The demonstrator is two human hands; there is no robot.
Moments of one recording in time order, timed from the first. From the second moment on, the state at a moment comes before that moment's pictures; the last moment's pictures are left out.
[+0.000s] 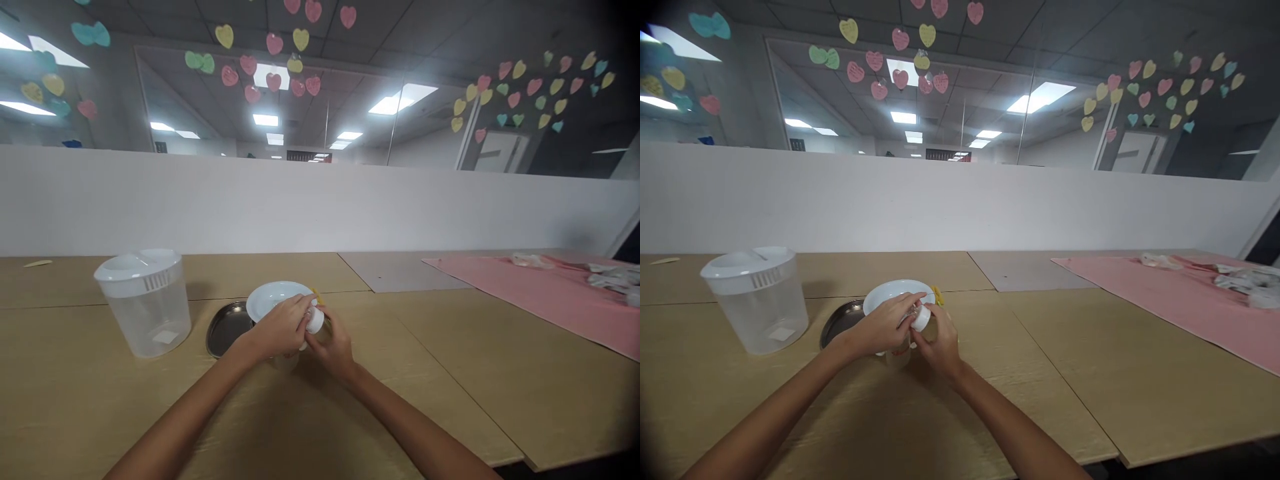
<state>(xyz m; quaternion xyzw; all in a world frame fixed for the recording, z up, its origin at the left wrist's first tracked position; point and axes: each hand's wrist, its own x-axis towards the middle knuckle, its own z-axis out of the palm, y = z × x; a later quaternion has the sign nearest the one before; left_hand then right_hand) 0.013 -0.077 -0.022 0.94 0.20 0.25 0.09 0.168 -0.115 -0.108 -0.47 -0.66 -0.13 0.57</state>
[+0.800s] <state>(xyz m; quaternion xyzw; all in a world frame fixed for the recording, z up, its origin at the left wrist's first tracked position) -0.008 -0.057 -0.001 0.96 0.12 0.19 0.17 0.164 -0.123 -0.091 -0.41 -0.71 -0.06 0.57</state>
